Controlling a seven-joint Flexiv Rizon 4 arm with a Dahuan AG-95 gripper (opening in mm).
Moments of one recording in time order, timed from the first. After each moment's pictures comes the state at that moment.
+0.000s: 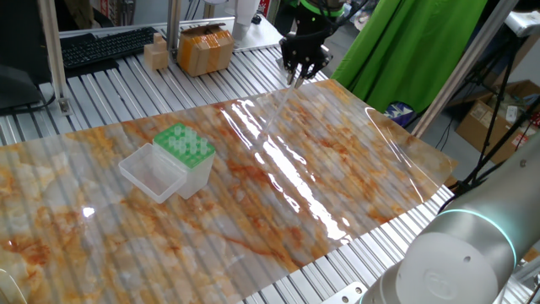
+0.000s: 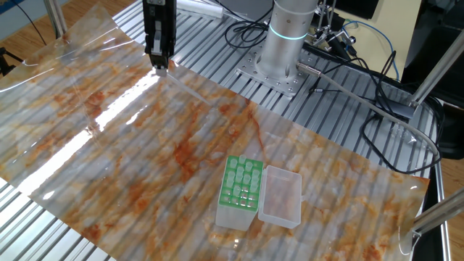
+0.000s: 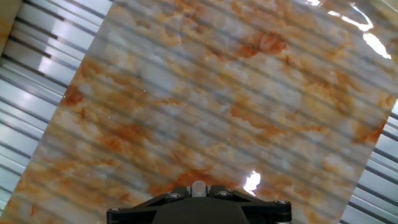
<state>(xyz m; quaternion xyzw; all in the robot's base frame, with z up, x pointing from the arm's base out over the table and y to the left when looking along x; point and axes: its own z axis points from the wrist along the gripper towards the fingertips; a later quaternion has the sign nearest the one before) 0.515 -0.109 0.289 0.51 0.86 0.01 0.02</state>
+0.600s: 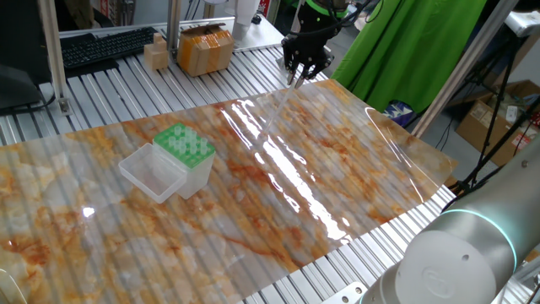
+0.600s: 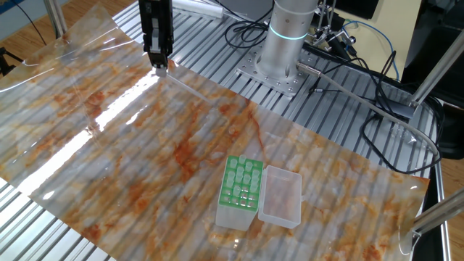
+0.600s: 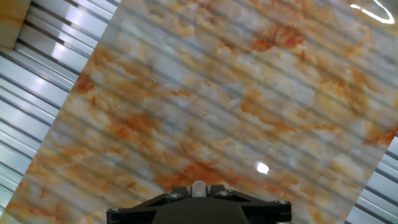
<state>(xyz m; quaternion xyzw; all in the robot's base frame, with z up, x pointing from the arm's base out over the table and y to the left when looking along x) 0.514 -0.110 0.289 0.49 0.87 0.03 0.01</state>
